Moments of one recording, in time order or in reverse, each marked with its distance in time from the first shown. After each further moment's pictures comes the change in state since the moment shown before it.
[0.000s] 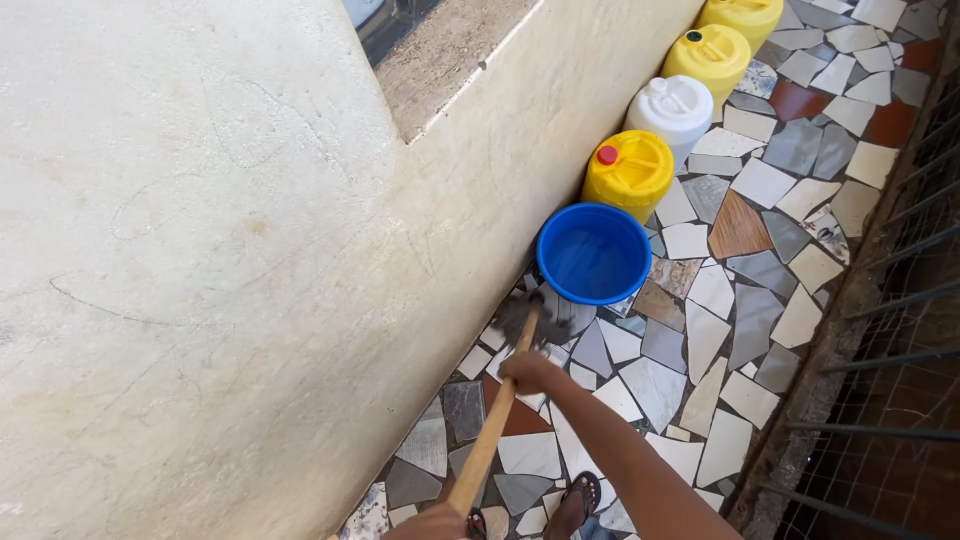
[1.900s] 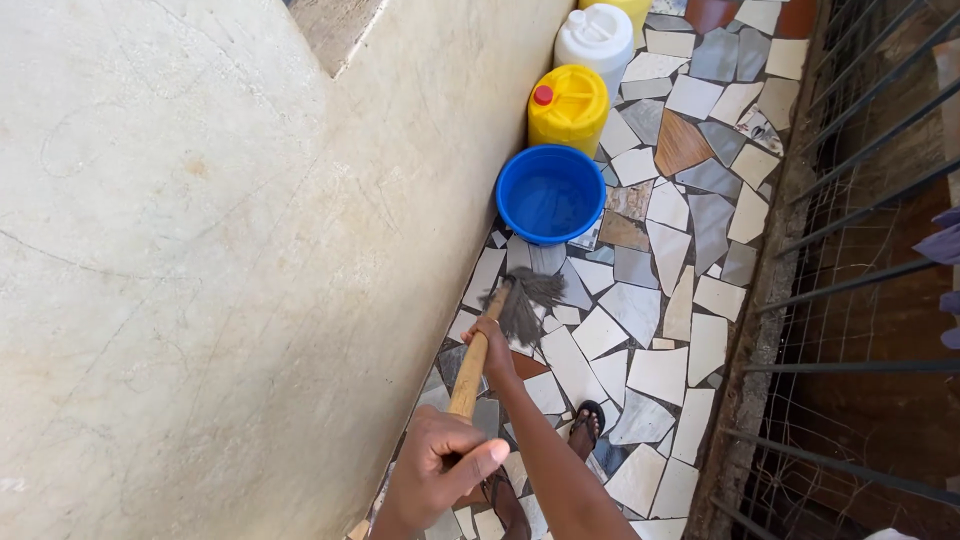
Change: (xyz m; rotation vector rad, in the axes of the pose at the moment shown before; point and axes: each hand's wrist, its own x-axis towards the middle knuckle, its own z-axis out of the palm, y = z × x) left_hand 0.266 0.324 -0.135 -0.375 -0.322 -0.297; right_hand -0.009 -0.162 0.037 0.717 1.249 0.400
